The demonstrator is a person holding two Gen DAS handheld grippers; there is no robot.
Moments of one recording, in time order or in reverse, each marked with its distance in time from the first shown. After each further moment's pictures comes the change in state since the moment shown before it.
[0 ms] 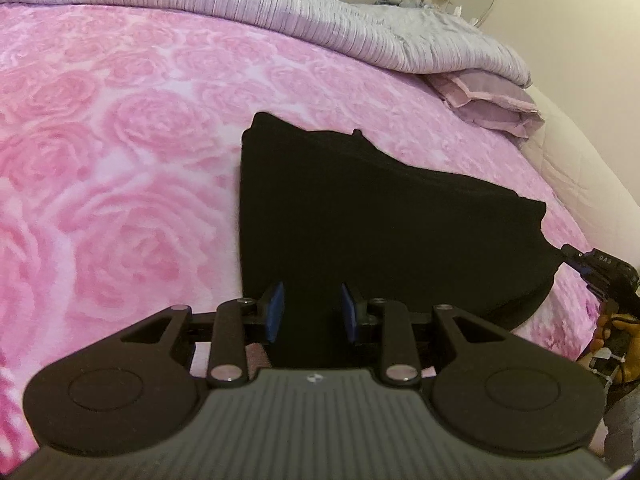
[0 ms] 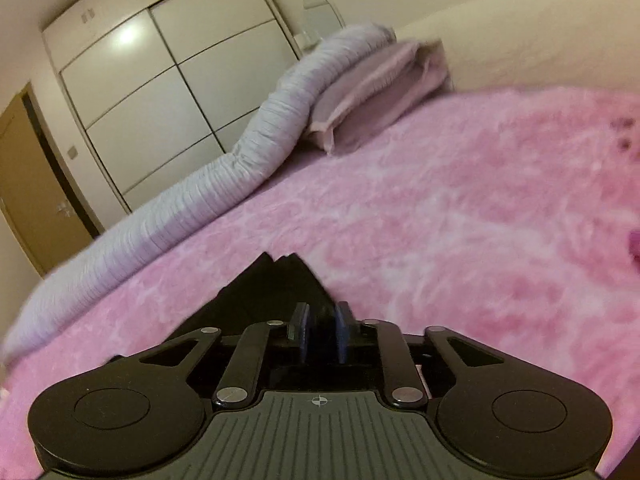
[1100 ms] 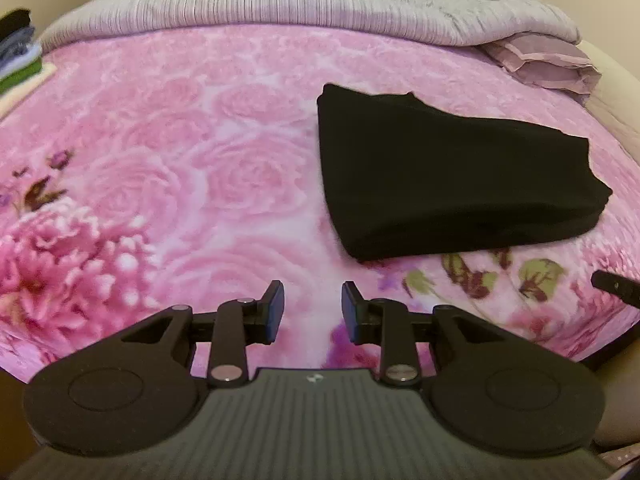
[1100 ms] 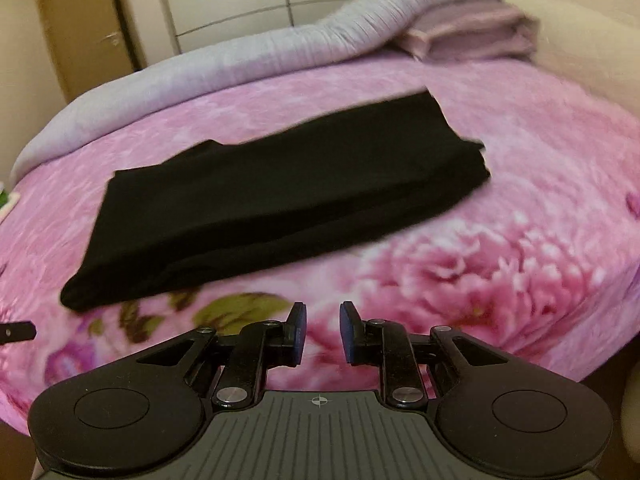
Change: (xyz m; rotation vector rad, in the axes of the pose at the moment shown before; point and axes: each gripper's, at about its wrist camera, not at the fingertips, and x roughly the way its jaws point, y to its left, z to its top) left arm -0.096 -0.038 -0.069 0.084 -0.031 0.311; right arm -0.102 0.127 -0.103 -0.346 0.290 -0.004
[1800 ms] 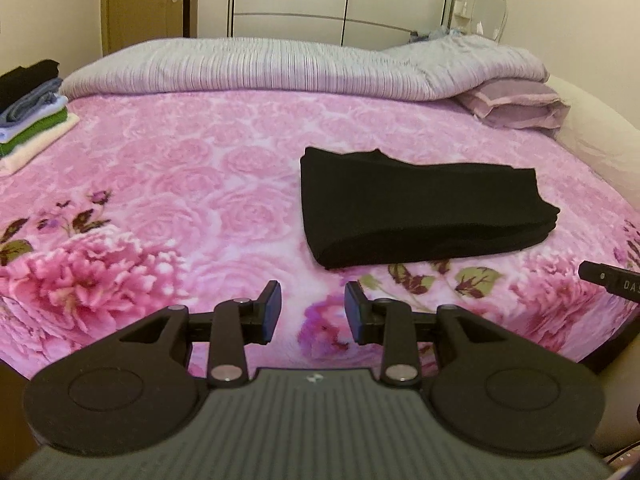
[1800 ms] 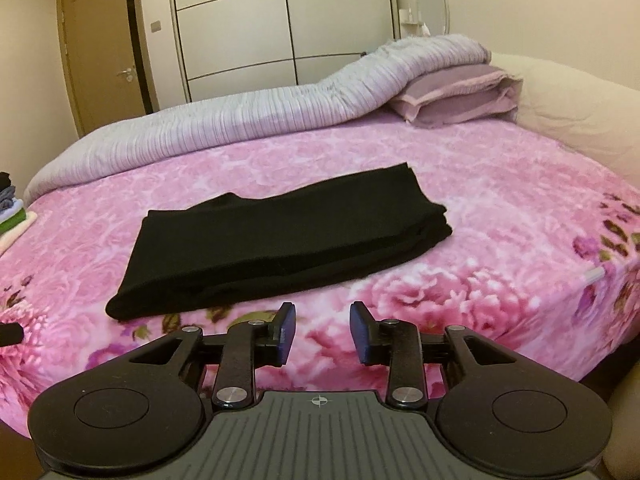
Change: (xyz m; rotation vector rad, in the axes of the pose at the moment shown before) left arm -0.105 -0.017 -0.034 0.016 -0.182 -0.008; right arm -0.095 0.014 -0.015 -0.026 -0.155 -0.011
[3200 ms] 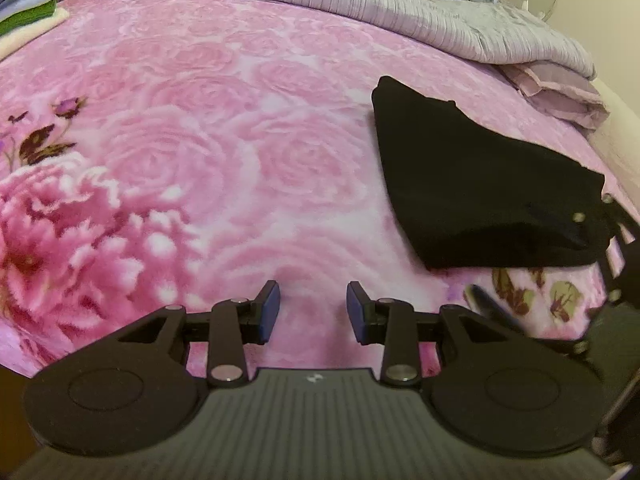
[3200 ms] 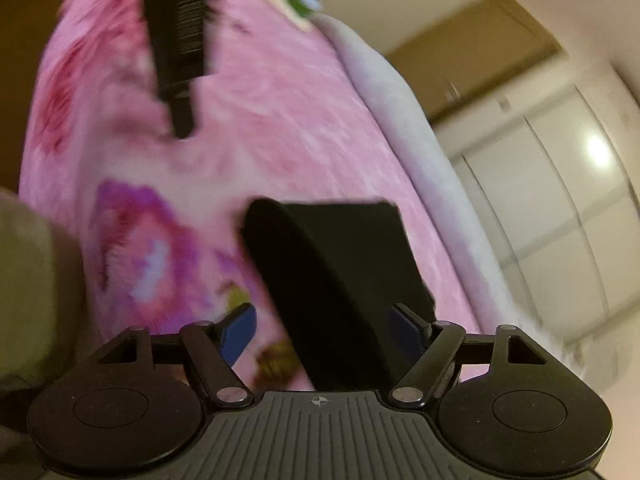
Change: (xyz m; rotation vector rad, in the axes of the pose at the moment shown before) left arm 0.145 0.090 0.003 -0.159 0.224 -0.066; right arm 0.154 0.177 -0.089 -1.359 -0.239 0.200
